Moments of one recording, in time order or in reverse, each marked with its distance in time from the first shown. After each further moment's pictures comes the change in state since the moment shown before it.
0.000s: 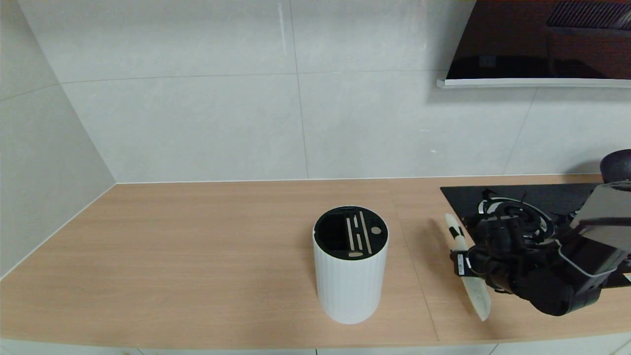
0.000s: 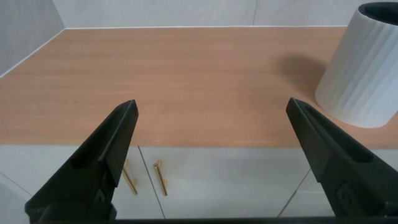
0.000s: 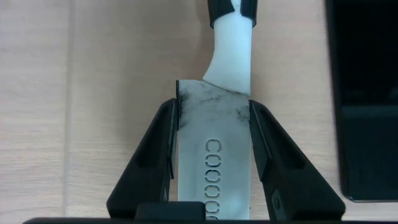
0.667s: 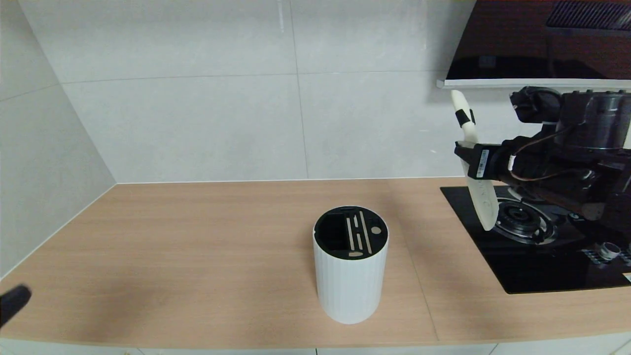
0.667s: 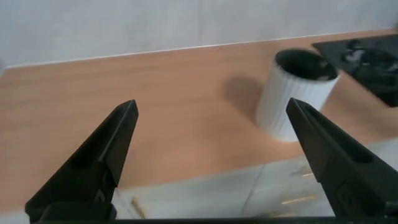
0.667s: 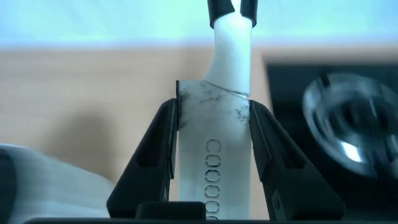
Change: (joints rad) left arm -0.012 0.617 -0.654 0.124 -0.256 0.001; right arm 0.161 -0.511 -0.294 0.315 -0.008 -0.032
